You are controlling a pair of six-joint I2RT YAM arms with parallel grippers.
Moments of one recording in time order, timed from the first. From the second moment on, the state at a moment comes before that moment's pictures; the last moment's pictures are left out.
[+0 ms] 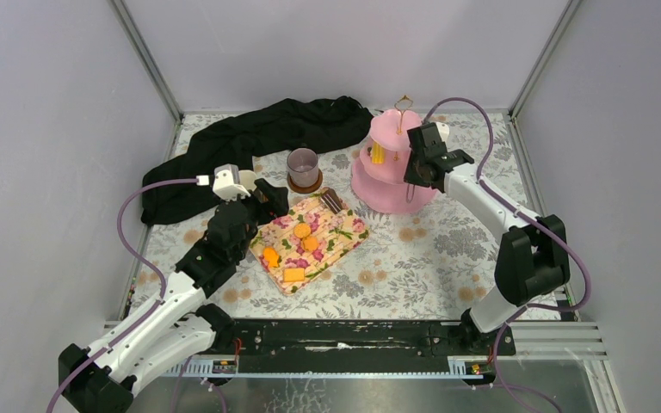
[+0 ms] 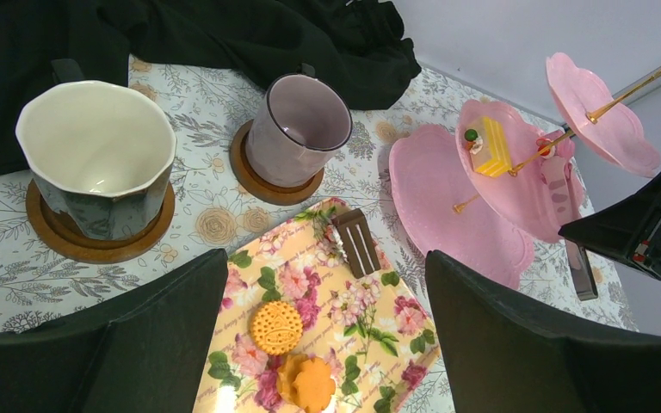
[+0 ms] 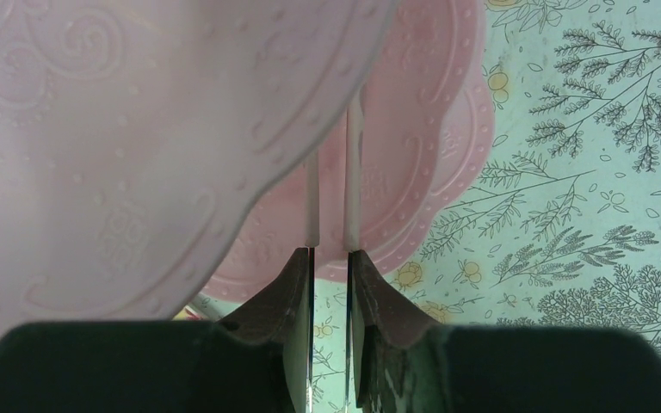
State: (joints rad) left arm -0.60 0.78 0.60 -0.04 -0.45 -0.59; right arm 0.38 1.61 1.28 -0.56 0.27 0.52
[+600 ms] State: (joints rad) left arm -0.59 0.78 0.60 -0.04 -0.45 -0.59; right arm 0.37 1.62 1.28 -0.52 0.24 0.51
